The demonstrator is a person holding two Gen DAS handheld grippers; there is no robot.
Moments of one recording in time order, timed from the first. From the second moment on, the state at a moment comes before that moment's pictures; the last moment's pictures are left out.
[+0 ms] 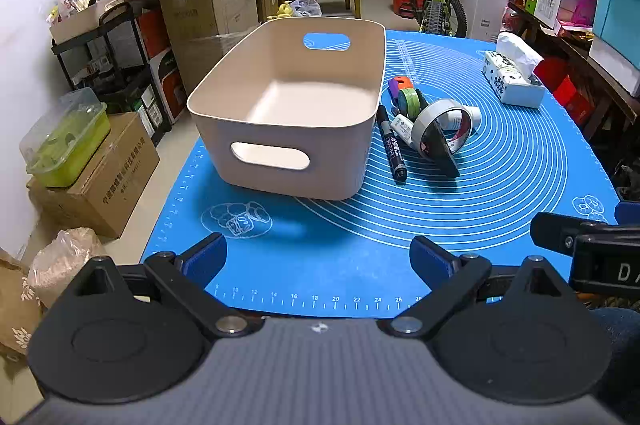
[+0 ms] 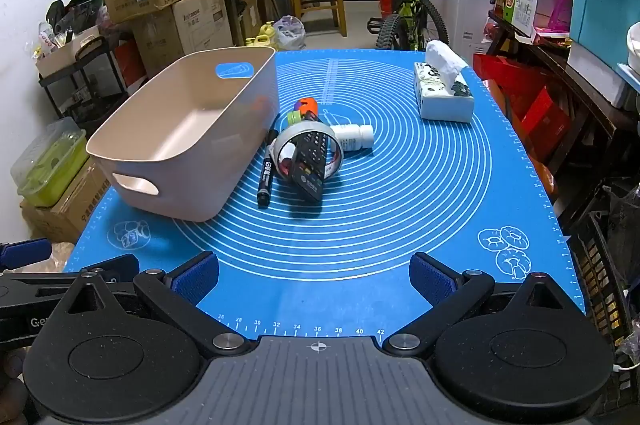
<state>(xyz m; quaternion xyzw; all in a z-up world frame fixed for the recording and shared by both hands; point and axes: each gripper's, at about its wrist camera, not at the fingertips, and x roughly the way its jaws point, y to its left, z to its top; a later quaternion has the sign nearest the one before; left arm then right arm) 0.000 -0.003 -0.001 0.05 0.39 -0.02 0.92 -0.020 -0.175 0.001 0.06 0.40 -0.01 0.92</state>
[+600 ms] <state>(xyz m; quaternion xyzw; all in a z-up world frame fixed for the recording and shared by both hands) 0.001 0.002 -0.004 0.04 0.39 -0.03 0.92 -0.020 -0.174 0.001 0.06 0.40 -0.01 0.92</state>
